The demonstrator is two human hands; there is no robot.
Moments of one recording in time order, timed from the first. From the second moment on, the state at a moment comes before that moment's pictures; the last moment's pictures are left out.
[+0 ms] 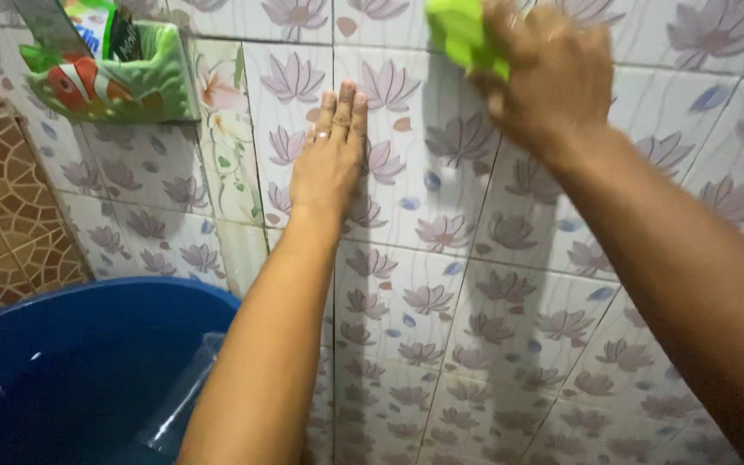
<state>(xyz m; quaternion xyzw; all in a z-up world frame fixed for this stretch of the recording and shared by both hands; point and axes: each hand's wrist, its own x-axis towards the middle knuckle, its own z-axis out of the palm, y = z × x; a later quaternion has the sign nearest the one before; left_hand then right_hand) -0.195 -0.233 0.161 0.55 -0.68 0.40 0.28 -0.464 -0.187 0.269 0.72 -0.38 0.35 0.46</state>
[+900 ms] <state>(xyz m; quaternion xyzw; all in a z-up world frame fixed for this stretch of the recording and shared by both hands) -0.186 -0.211 0.205 0.62 -0.71 0.30 0.15 -0.440 -0.179 0.135 0.85 -0.25 0.20 0.41</state>
